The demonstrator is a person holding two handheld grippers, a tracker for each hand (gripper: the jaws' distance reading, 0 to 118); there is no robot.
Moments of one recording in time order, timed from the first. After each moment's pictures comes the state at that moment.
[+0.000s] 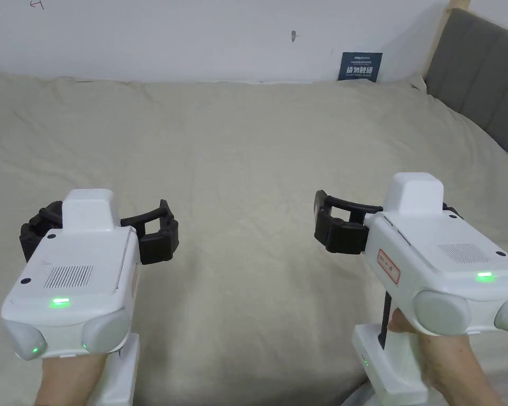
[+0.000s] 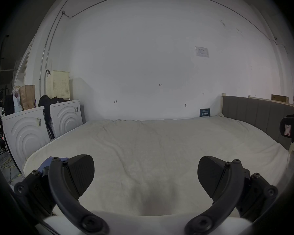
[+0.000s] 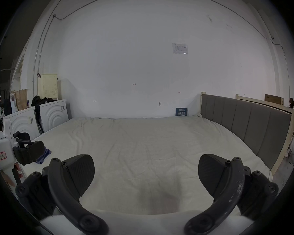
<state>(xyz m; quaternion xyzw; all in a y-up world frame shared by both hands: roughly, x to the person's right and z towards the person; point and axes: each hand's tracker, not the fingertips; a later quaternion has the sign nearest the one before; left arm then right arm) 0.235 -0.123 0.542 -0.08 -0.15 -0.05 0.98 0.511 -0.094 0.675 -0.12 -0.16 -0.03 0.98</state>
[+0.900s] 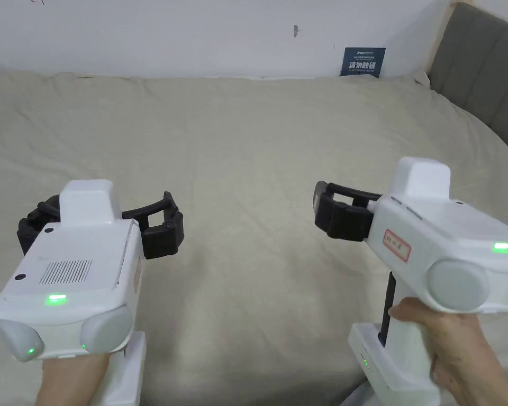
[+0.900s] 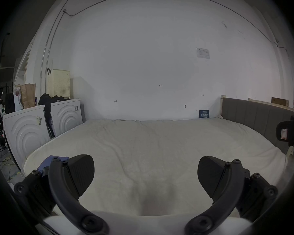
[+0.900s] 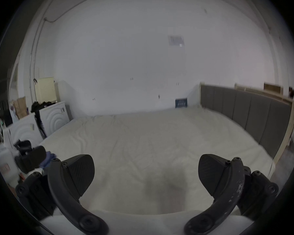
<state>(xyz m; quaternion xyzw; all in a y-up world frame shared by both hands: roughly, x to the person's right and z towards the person) 0.239 -0.106 0.555 -0.08 -0.15 -0.04 0.98 0.518 -0.074 0.669 -0.18 -0.14 -0.11 0.97</state>
